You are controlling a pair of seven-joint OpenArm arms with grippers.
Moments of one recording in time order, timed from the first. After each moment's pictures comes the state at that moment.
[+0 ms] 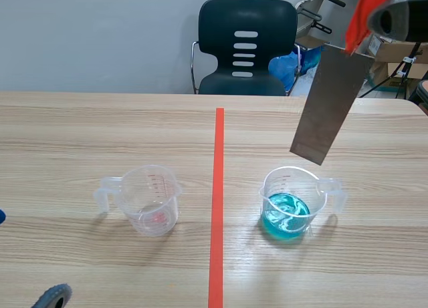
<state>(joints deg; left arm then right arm) 71.6 -40.0 -9.7 120.0 -12.4 -12.4 -27.7 35.3 90.3 -54.2 108.3 50.3 41.0 21.8</state>
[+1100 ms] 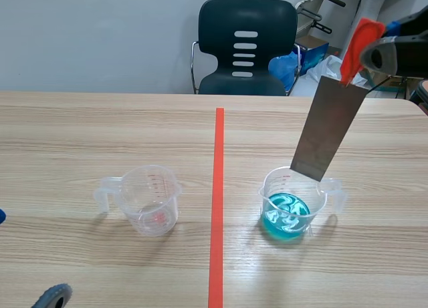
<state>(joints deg) 71.6 -40.0 -9.7 120.0 -12.4 -12.4 -27.7 31.3 87.0 -54.2 106.2 46.8 41.3 21.7</state>
